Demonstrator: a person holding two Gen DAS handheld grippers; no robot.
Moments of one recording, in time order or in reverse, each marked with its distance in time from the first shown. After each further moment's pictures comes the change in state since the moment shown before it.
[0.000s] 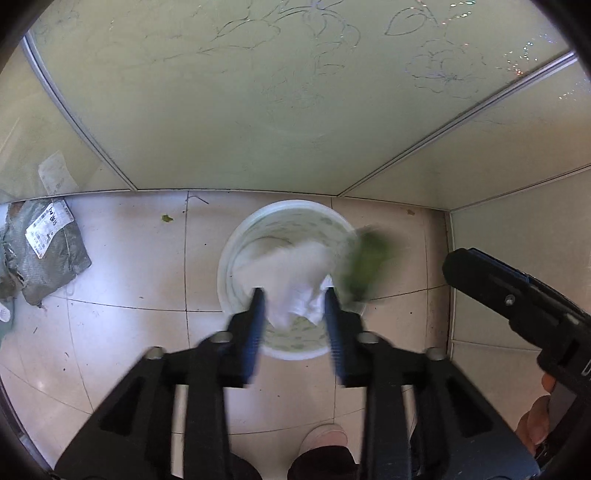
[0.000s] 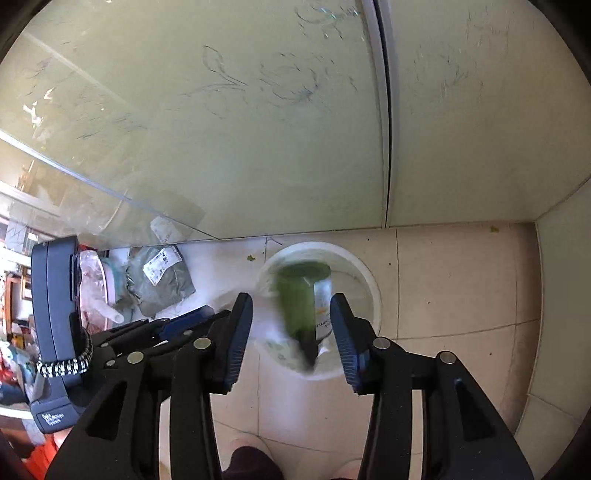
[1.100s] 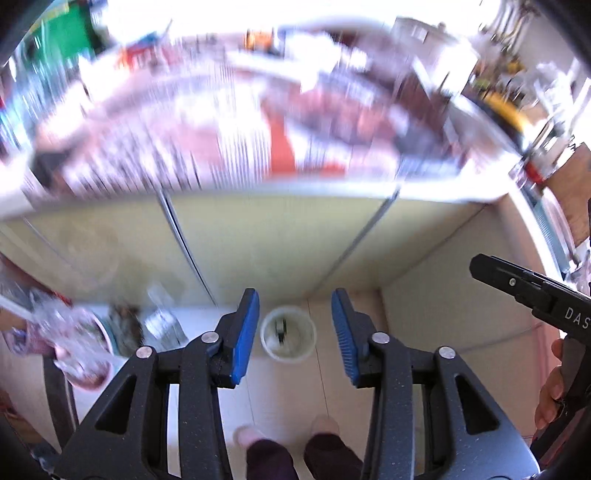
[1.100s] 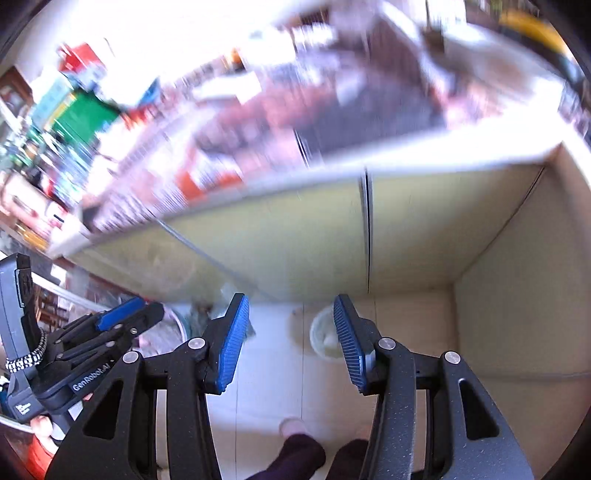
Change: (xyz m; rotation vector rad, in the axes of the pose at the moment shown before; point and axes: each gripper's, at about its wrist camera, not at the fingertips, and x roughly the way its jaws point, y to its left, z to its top) left arm -0.515 -0.102 0.002 0.162 -0.384 0.052; right arm -0.423 0.157 0.029 -0.016 -0.272 -0.078
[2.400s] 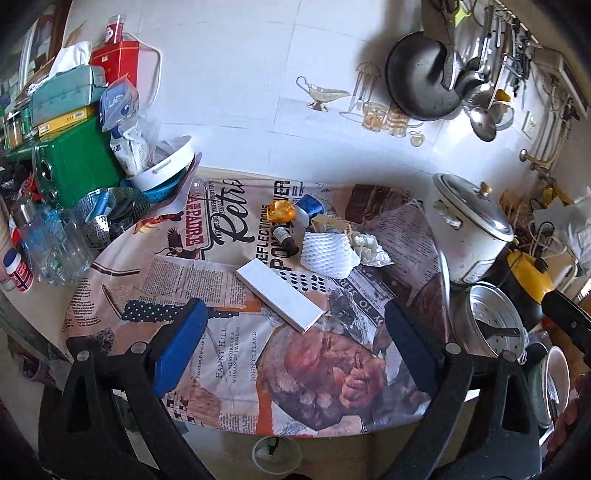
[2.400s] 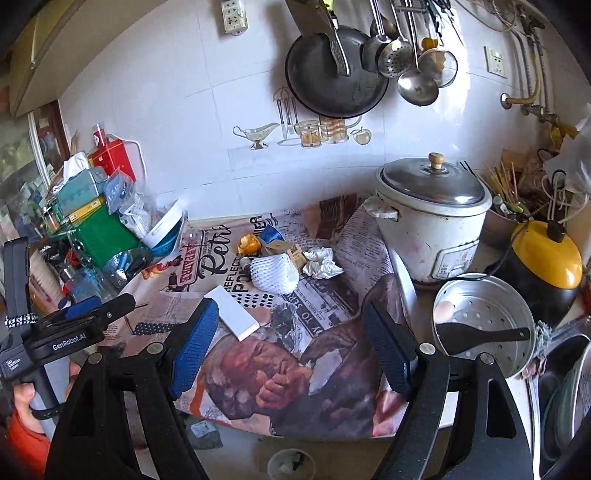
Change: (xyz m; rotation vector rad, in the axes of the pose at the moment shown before) left arm -0.044 -0.021 0.259 -0.174 -0.304 0.140; right arm -0.095 0.007 0.226 -0.218 -0.382 -0.016
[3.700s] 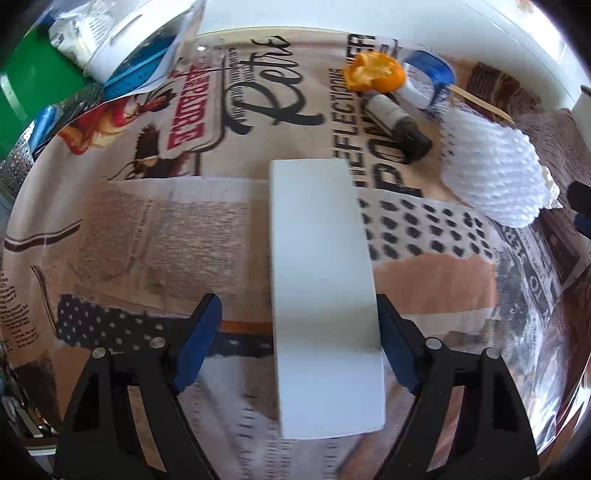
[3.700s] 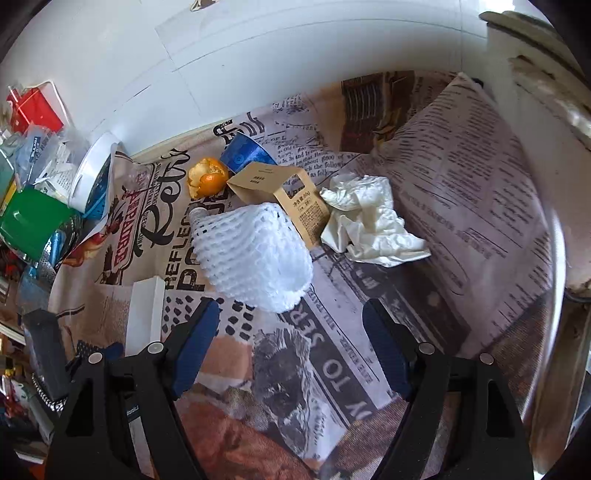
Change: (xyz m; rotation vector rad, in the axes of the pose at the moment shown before) left arm 0.251 0.077 -0.032 0.010 0.385 0.208; right arm 0.287 -0.018 0.017 0.091 0.410 0.073
